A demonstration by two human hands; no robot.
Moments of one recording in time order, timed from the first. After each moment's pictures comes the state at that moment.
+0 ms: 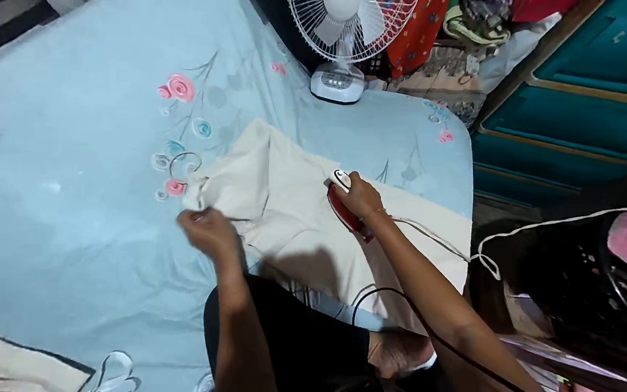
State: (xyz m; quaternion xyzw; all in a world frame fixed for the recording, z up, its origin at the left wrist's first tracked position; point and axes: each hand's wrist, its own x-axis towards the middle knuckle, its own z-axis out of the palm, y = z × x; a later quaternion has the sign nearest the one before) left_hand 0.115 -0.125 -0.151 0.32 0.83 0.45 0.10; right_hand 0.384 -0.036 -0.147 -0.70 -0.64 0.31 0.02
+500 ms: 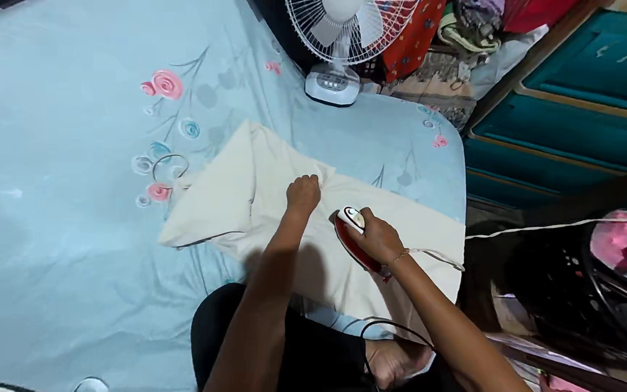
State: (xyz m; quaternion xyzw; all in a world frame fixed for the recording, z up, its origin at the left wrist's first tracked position) left_hand 0.240 0.005 -0.207 0.70 0.66 0.04 0.26; right_hand 0.409 -0.095 -0.124 -0.69 -0.64 0.33 -0.06
